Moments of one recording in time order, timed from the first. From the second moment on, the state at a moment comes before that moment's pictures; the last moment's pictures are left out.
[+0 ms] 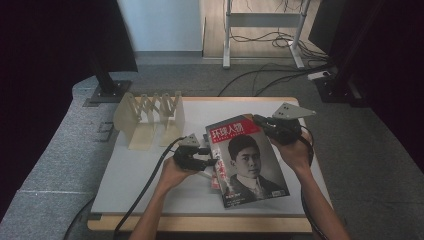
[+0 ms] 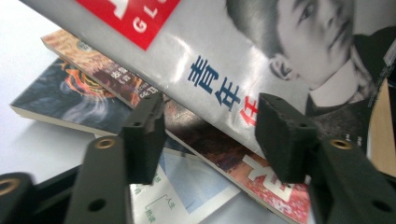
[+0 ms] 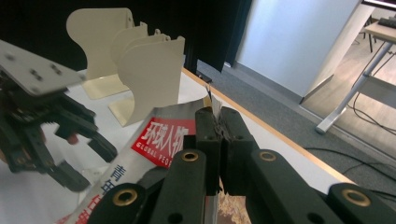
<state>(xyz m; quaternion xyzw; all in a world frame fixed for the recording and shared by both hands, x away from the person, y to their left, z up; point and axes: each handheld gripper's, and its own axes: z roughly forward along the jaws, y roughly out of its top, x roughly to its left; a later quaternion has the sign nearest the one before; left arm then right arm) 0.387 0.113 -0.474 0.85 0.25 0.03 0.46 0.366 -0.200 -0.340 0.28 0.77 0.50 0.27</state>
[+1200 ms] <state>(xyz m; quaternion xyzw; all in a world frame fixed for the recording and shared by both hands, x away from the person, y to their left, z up) 0.375 0.134 -0.427 0.82 0.25 0.05 0.52 0.364 -0.210 -0.330 0.27 0.76 0.53 0.26</state>
